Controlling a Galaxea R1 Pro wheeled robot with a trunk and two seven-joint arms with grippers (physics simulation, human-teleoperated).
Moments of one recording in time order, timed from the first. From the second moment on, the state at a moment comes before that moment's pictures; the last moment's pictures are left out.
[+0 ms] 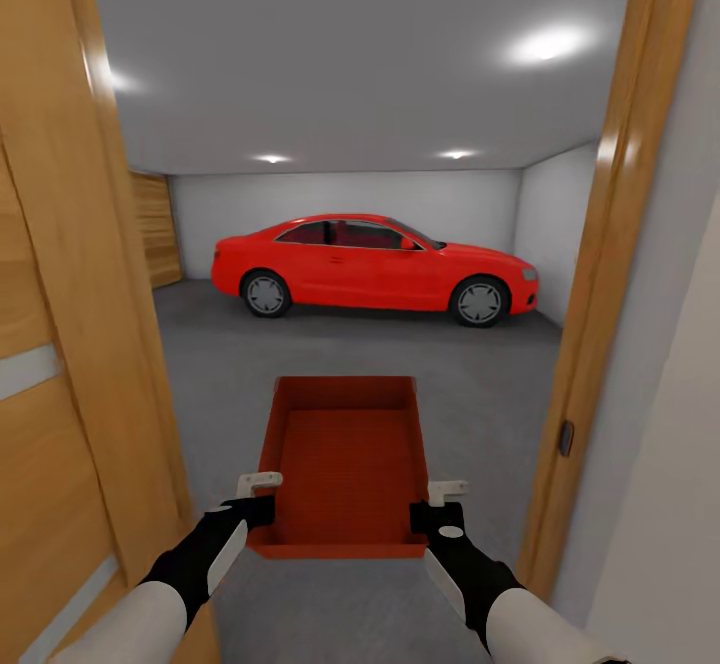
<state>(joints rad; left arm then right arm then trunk) -0.63 -0.01 -0.11 -0.50 0.21 0.27 0.11 -0.65 0.15 0.26 -0.34 -0.16 0.01 -0.28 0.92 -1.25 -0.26</state>
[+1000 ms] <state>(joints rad) -0.63 -0.01 -0.12 -0.50 0.21 0.27 0.11 -0.65 0.14 0.26 -0.34 -0.16 0.01 -0.28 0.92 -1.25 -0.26</state>
